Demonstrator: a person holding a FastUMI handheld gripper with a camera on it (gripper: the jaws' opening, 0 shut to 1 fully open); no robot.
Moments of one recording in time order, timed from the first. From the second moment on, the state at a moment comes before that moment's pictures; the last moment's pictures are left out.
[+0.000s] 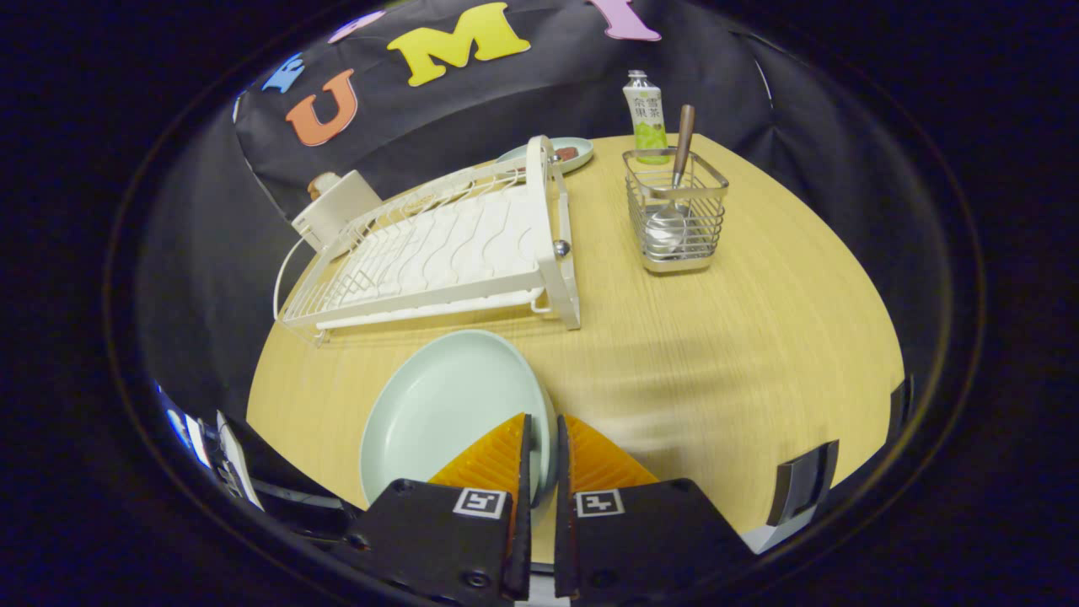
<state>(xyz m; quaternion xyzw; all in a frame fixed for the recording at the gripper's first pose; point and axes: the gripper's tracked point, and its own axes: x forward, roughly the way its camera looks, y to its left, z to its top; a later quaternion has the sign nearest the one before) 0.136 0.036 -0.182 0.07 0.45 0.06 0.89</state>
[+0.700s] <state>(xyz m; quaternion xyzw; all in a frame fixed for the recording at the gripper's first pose) 0.163 -0.036 -0.138 -0.02 0.29 0.01 0.96</state>
